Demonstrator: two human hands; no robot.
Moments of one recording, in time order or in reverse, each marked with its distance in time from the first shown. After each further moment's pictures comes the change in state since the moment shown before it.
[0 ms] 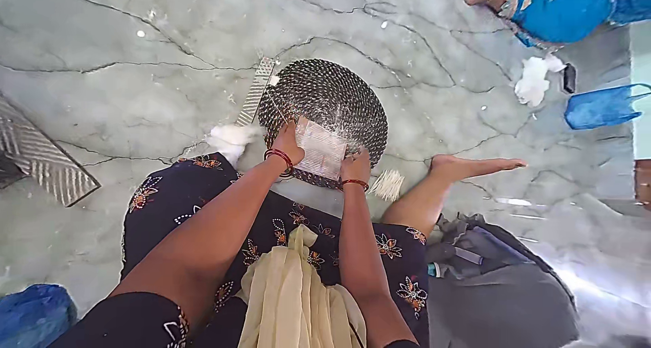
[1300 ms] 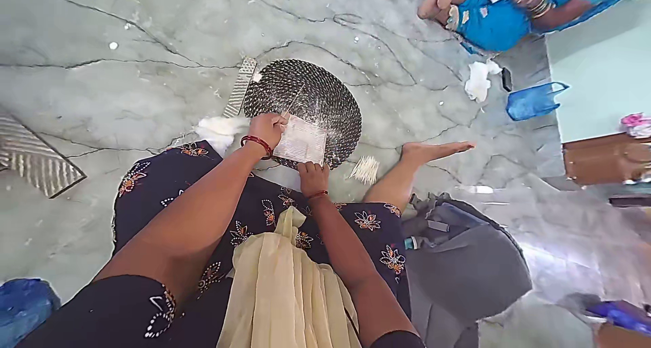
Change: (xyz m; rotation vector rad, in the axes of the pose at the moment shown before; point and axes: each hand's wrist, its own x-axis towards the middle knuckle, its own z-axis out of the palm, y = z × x) left_hand -0.039 -0.001 -0.020 -0.125 0.118 0.200; right_hand -0.065 0.051 0.057 -0.534 -0.005 -0.743
